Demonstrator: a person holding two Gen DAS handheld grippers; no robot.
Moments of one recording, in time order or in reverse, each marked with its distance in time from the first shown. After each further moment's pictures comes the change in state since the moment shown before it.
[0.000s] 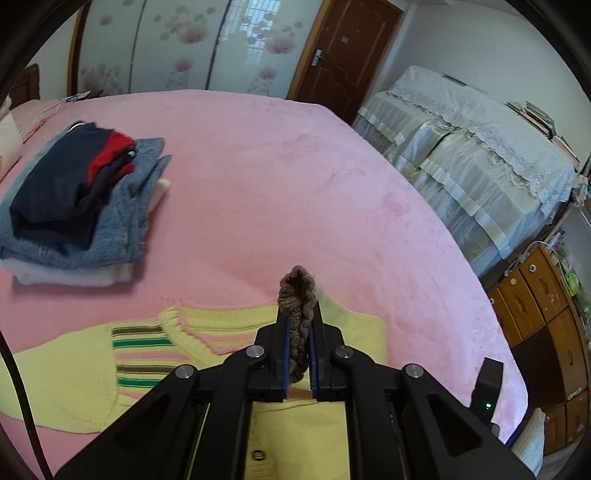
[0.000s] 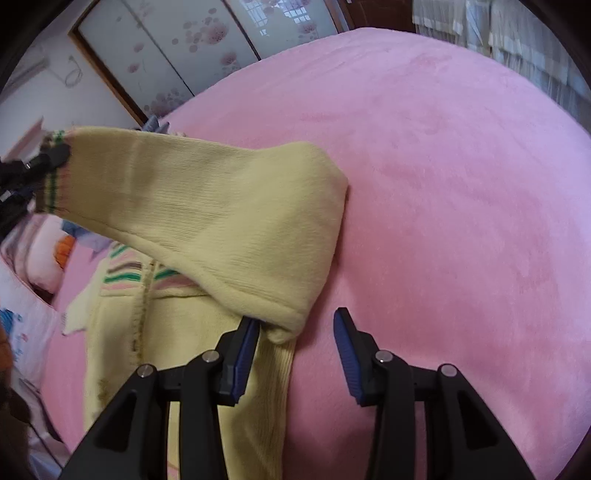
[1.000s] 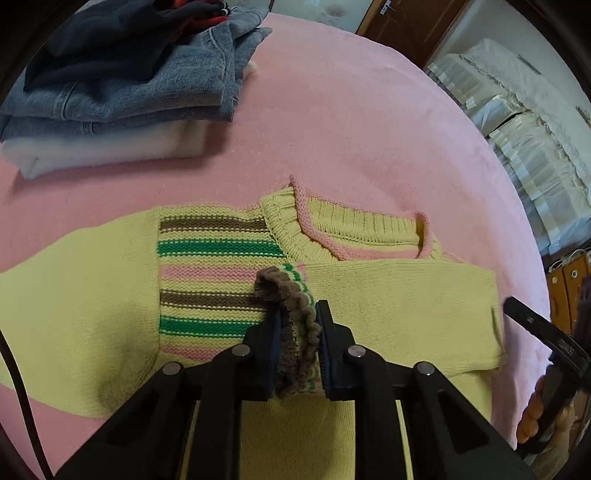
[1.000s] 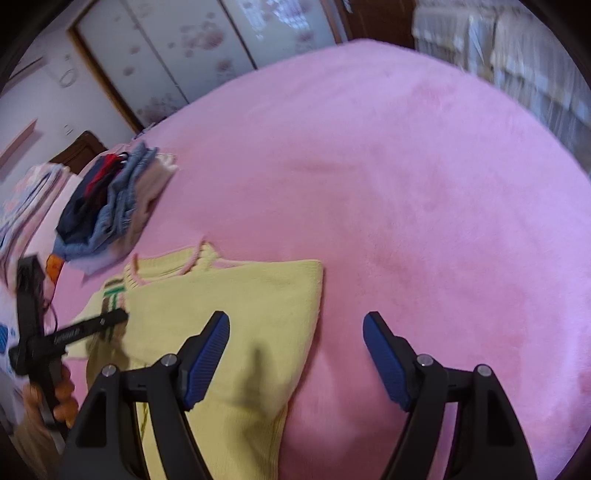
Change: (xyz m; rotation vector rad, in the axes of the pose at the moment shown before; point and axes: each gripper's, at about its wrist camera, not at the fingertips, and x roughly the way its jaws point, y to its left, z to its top) left arm 0.080 0.116 -0.061 -0.146 0.244 0.121; right arm 0.014 -0.025 0.066 0.094 0.025 -0.002
